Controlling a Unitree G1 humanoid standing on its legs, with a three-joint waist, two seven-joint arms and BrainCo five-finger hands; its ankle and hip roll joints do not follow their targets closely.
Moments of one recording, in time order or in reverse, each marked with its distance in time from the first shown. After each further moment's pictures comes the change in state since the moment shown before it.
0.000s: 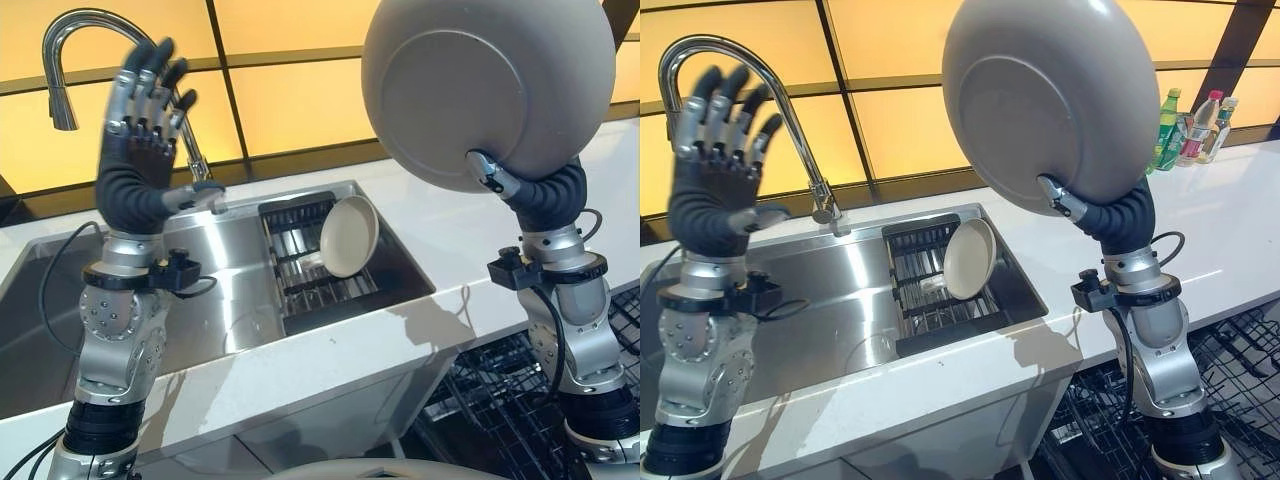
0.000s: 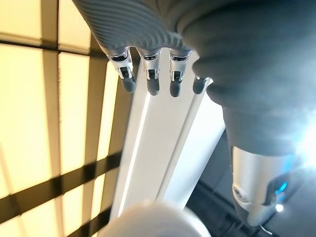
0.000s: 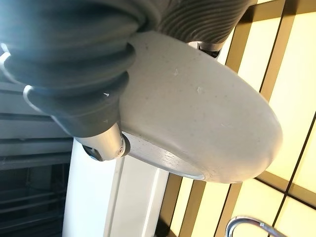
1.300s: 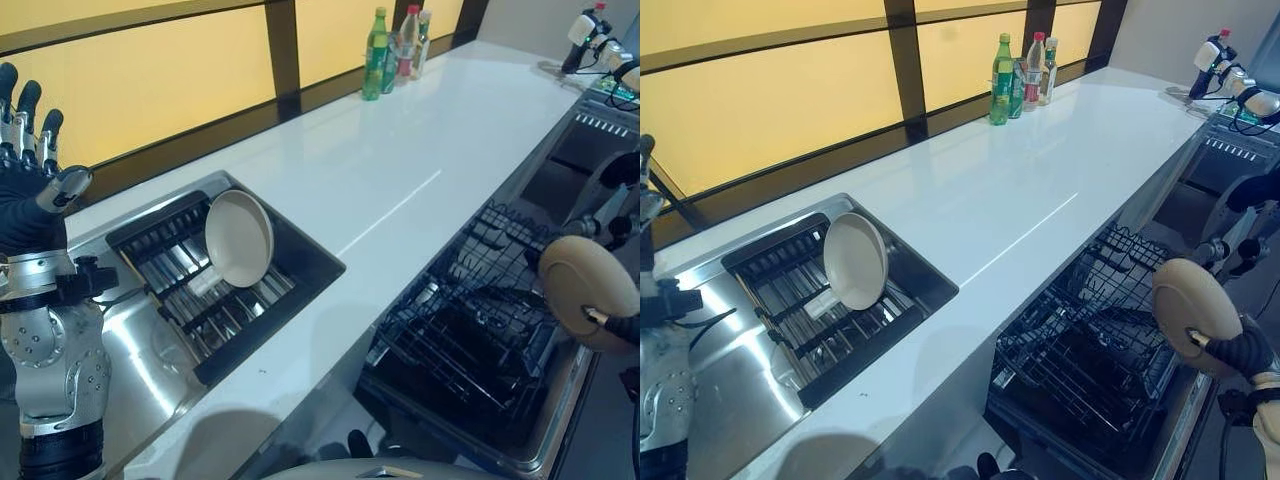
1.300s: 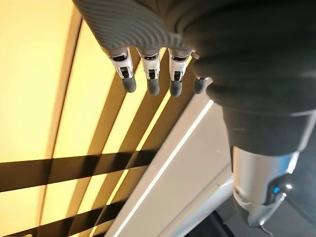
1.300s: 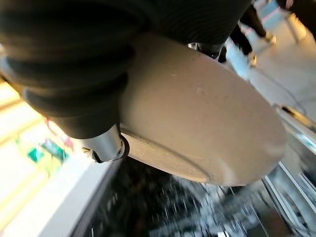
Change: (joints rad) left arm 0.136 0.030 0.273 0.085 -0.128 0.037 0.040; right arm 0.573 -0.186 -0.457 0.436 -0.414 0.384 0.227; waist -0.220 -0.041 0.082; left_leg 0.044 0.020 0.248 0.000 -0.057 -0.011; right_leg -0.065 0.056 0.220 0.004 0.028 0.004
